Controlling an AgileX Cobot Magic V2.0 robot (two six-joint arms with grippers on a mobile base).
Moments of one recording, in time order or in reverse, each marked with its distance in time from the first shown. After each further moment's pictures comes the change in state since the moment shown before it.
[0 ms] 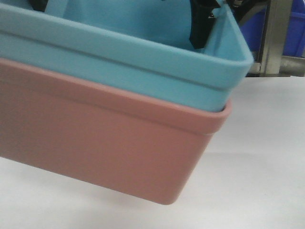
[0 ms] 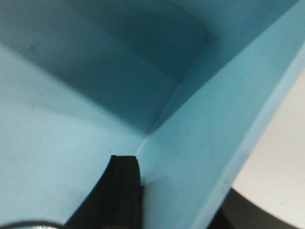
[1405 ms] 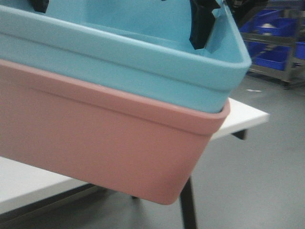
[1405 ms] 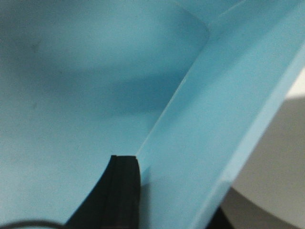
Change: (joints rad) left arm 0.005 0.006 0.000 0.000 -0.008 0.000; right arm 0.000 0.000 0.000 0.002 0.000 0.002
